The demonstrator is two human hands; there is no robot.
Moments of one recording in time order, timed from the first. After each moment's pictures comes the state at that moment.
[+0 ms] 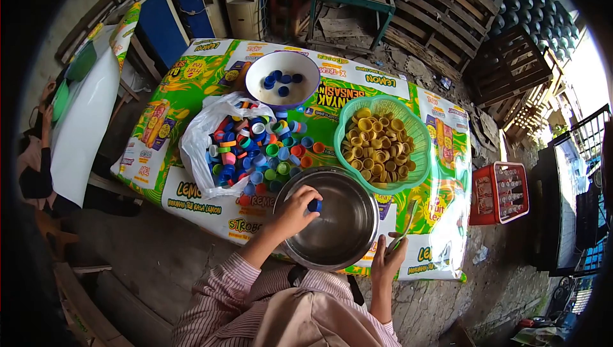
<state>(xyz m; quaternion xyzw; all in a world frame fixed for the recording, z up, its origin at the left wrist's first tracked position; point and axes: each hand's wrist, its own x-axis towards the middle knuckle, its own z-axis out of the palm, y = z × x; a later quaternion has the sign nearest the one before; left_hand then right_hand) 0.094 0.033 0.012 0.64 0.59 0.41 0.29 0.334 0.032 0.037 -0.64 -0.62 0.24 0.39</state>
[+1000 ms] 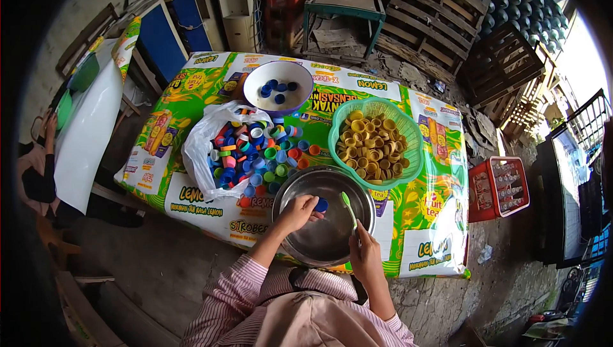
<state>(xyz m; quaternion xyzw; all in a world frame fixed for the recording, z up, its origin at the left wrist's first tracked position) 0.106 0.039 -0.019 0.36 0.57 0.43 0.60 0.316 0.023 0.040 -0.47 -0.76 0.33 0.30</state>
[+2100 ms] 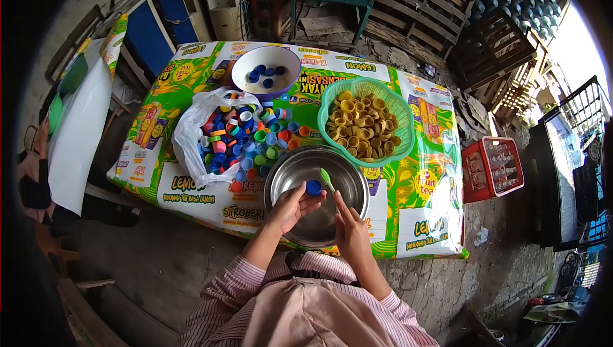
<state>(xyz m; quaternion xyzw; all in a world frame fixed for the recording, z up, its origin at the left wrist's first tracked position) 0.126 0.007 0.017 0.12 0.41 0.56 0.71 0.302 0.014 0.057 -0.43 -0.80 0.32 0.28</state>
